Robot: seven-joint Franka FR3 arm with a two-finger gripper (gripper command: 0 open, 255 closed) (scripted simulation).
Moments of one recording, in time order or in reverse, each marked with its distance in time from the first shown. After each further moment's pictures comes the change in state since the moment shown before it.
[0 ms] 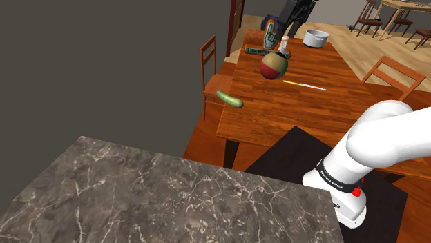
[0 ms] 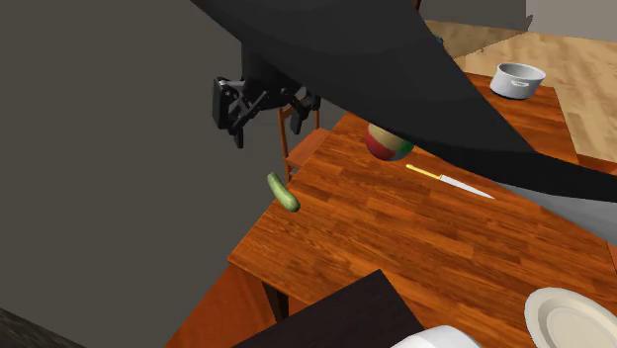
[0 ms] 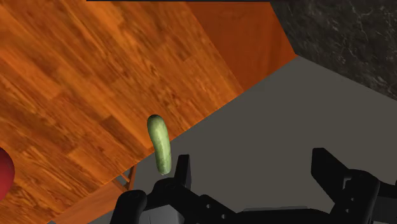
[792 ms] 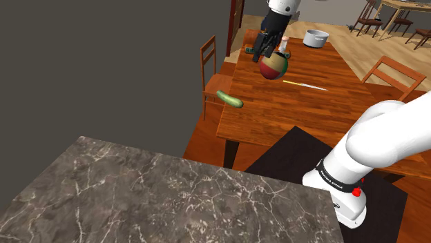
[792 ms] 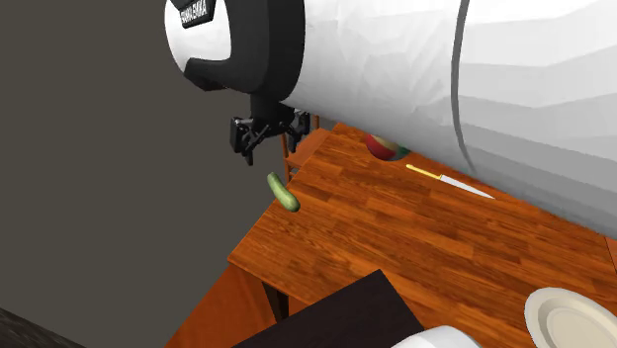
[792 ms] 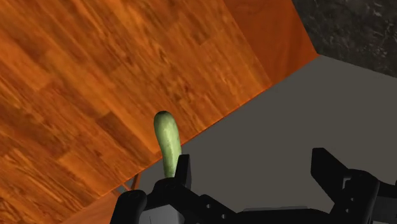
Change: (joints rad) arm -0.006 0.254 -0.024 -0.072 -0.021 0.278 -0.053
